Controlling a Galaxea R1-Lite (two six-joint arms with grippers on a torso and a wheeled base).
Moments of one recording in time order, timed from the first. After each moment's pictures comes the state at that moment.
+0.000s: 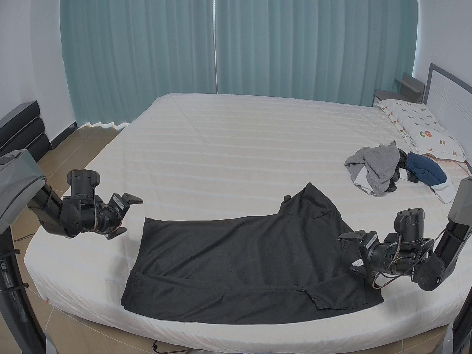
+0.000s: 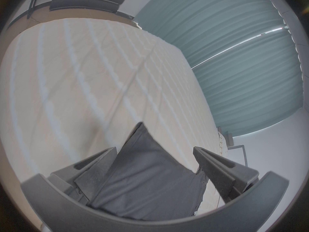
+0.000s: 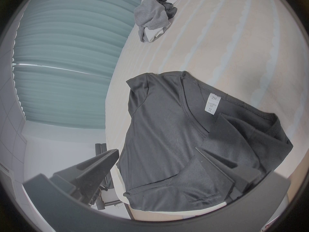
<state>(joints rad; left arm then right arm) 0.04 2.17 -0.99 -0.53 -0.30 -0.91 0.20 2.01 -0.34 -1.06 0.22 1.18</state>
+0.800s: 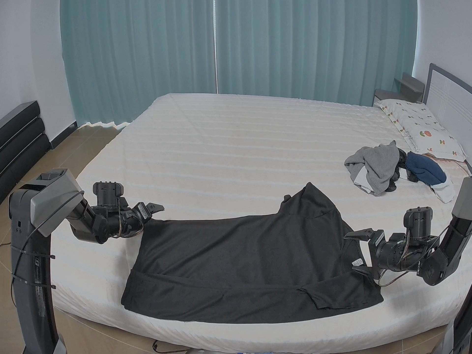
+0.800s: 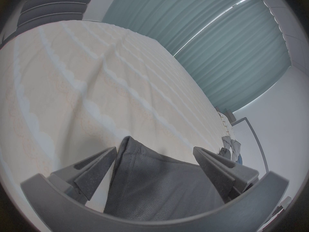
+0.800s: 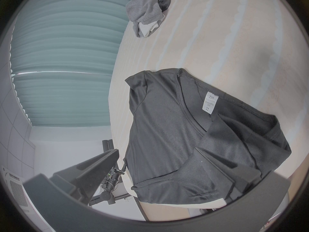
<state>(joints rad) 0.01 2.47 -1.18 -0.67 -0.34 -0.65 0.09 2.03 -0.35 -1.06 0.41 1.18</state>
